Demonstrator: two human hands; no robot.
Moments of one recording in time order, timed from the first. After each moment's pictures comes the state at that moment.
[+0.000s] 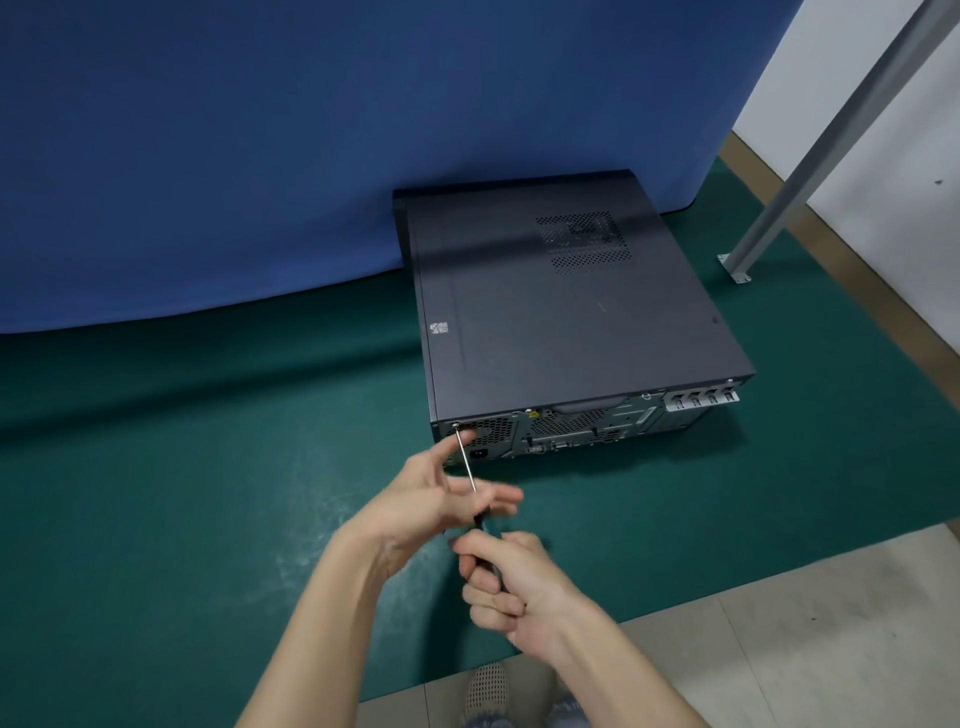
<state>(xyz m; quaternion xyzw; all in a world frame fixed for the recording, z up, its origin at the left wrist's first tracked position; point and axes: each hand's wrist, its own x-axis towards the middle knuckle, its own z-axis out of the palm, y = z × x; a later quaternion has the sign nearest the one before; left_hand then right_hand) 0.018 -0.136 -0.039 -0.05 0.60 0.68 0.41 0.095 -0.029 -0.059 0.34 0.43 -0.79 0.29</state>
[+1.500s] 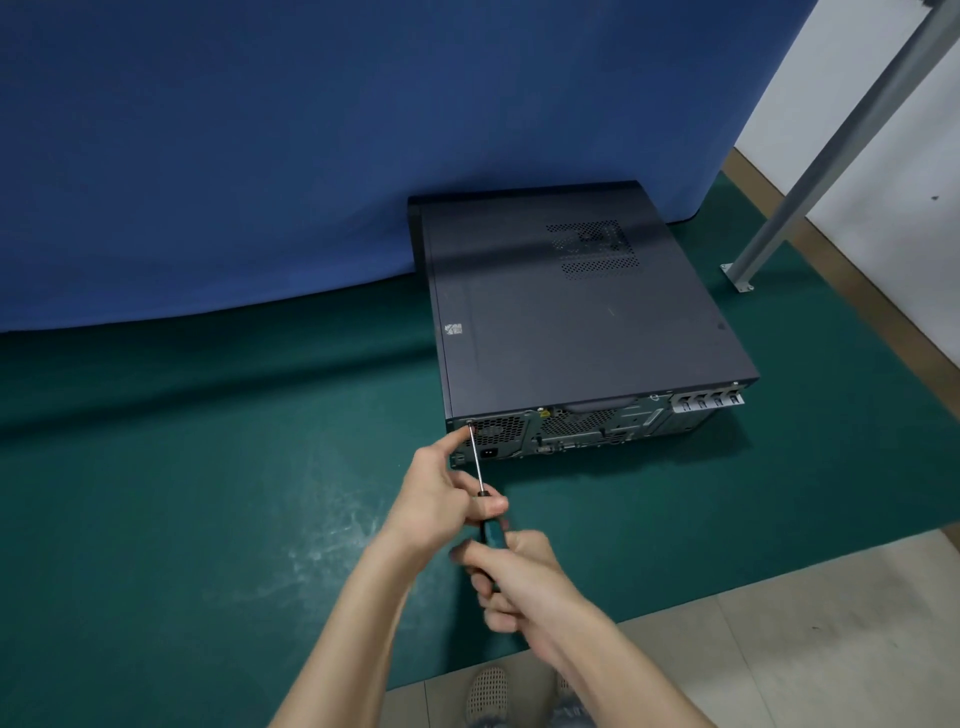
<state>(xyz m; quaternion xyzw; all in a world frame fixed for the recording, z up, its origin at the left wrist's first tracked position) 0.032 -0.135 -0.029 -0.05 0.71 0.63 0.31 0.101 -0.040 -0.055 0.35 0.58 -0.69 0.26</state>
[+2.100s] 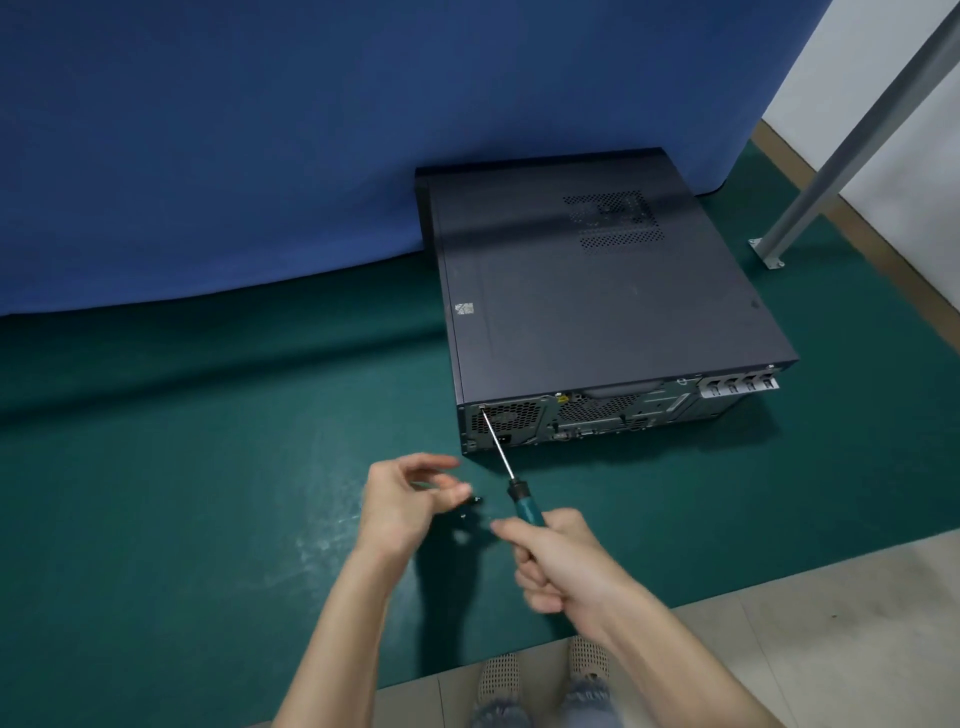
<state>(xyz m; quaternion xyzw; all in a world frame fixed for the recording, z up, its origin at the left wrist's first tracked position) 0.029 -0.165 -0.076 -0.15 0.77 0.59 0.21 0.095 -0.017 -0.062 0.32 0.58 -0.70 0.27</state>
